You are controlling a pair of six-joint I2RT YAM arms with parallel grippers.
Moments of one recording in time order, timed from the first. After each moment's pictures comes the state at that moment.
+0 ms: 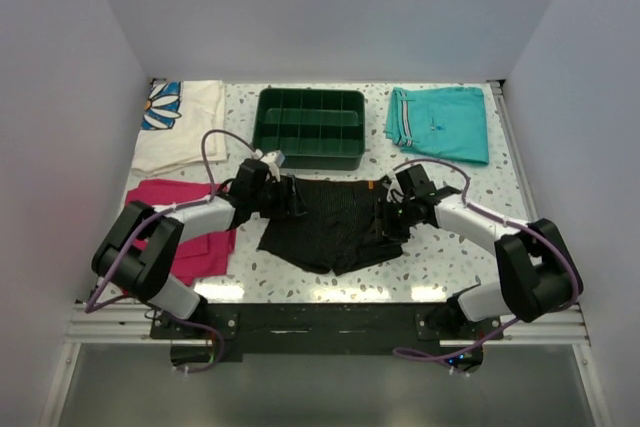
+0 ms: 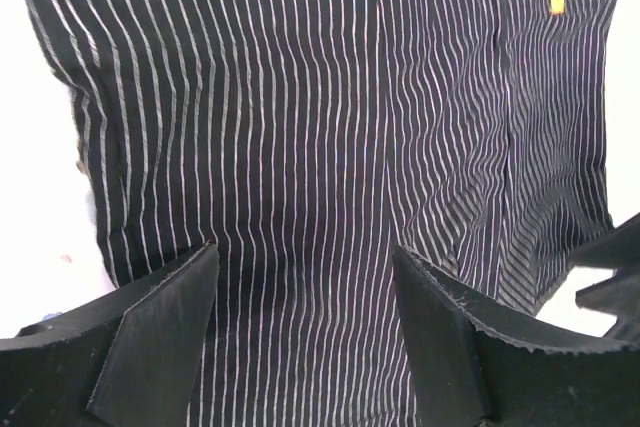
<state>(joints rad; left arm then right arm) -0.47 1.54 0.66 0.10 0.25 -0.55 0.42 1.41 0.70 -0.45 -0.46 0.49</state>
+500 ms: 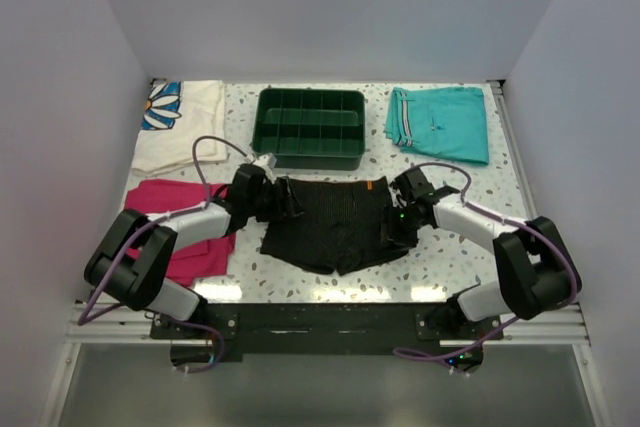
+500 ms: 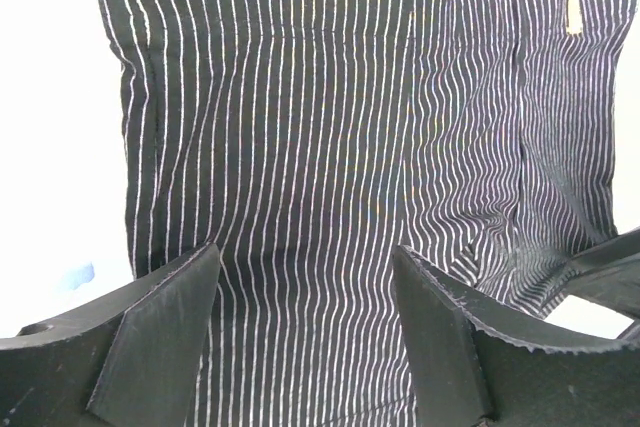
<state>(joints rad) -0.47 1.49 0.61 0.12 0.18 -0.62 0.43 1.43 0.70 -0.55 -0.28 0.51</state>
